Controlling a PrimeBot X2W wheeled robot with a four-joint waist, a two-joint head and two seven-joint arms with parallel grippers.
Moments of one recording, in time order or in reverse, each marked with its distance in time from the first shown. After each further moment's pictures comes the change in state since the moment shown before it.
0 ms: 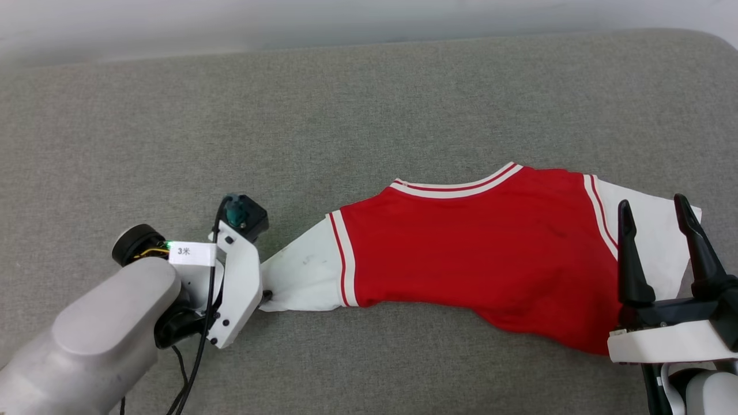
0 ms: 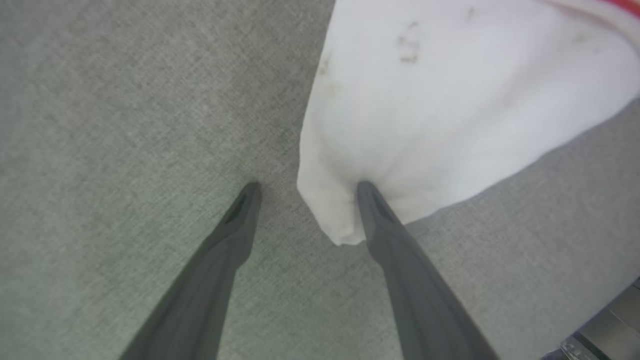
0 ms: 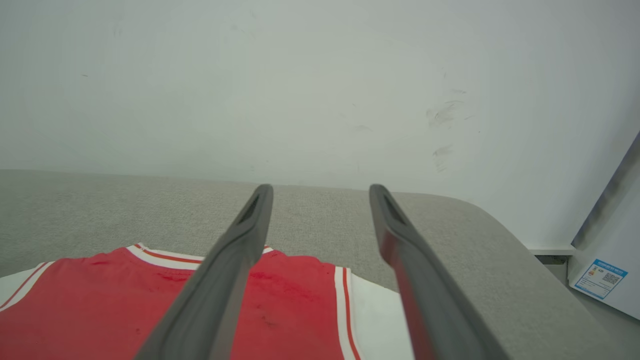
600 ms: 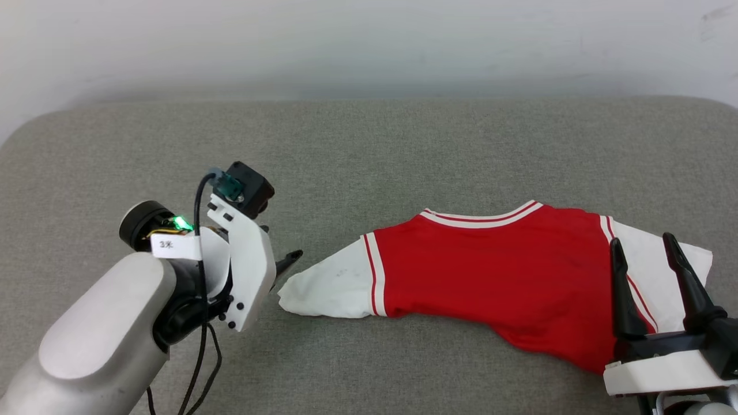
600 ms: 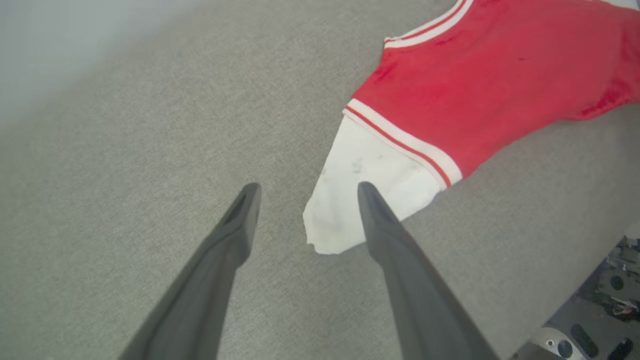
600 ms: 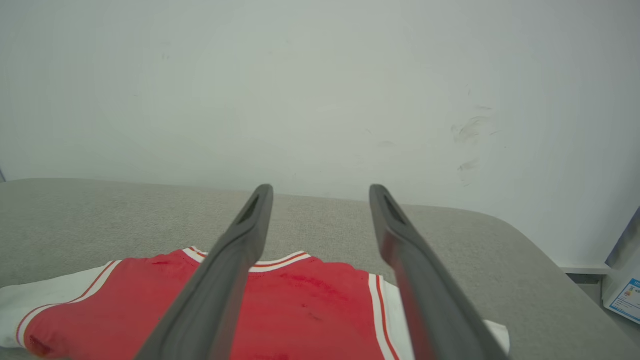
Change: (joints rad) left arm 0.179 -0.080 0.405 -0.242 0.128 0.000 -0.041; right arm 0.097 0.000 0.006 0.008 0.008 0.000 0.000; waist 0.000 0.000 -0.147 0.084
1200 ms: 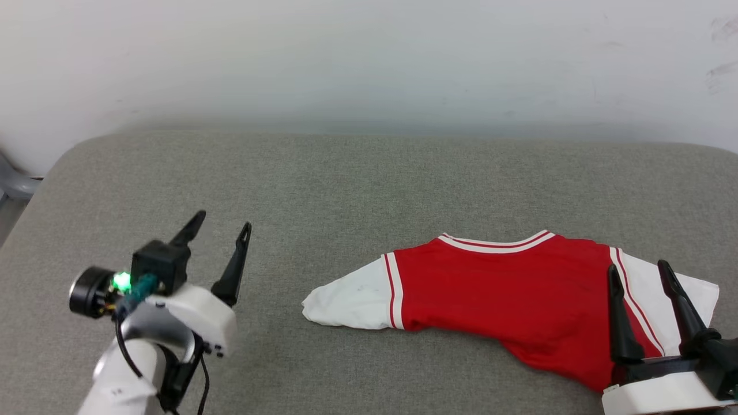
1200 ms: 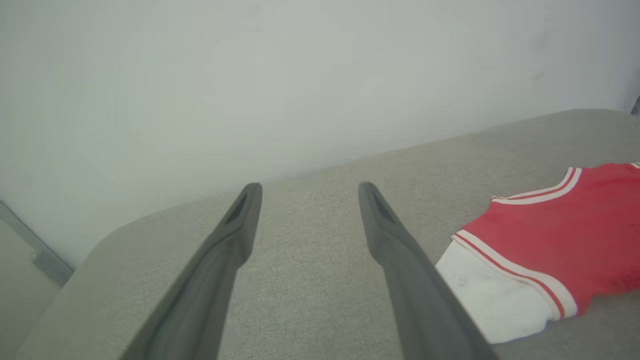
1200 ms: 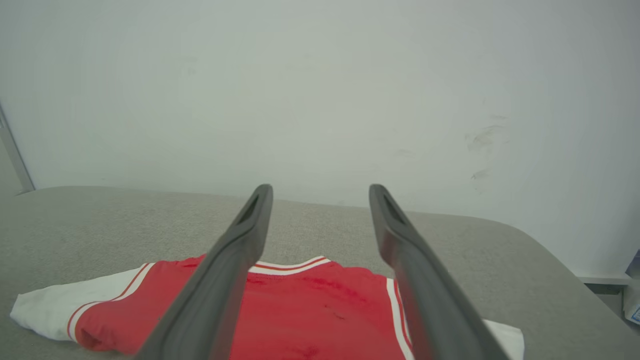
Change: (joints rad) left arm 0.402 -0.305 0.509 0.060 0.571 0.005 -0.731; right arm 0.054 -0.003 0.006 0.020 0.024 0.000 0.000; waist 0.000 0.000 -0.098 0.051
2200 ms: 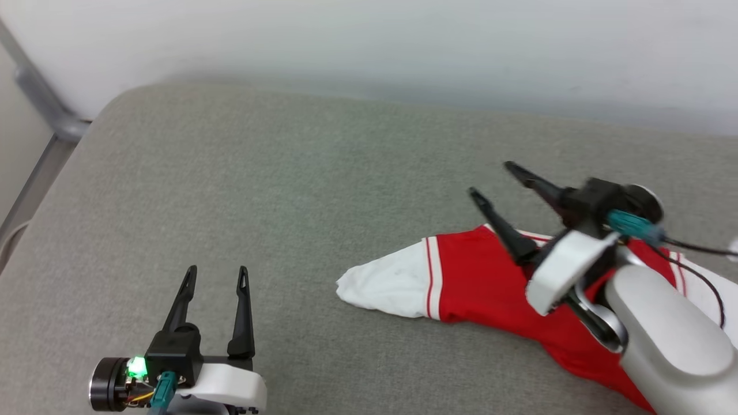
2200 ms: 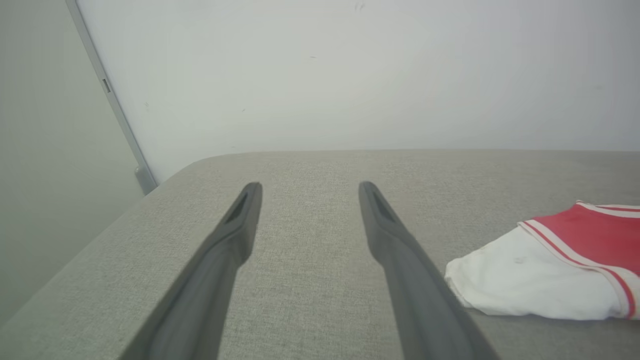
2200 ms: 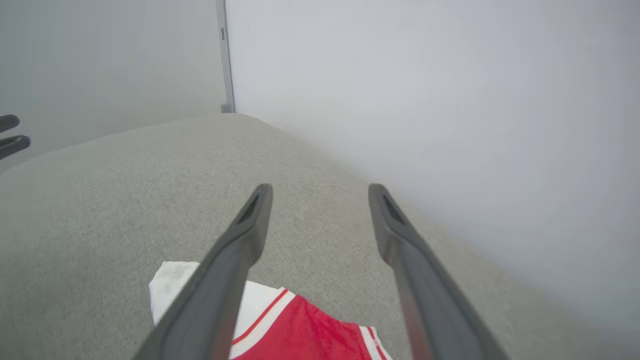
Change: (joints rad) left arm 0.199 -0.193 0.064 -0.110 0.111 0.194 -0.178; right arm -0.701 -0.337 0.806 0.429 0.463 0.000 0.101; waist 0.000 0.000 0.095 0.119
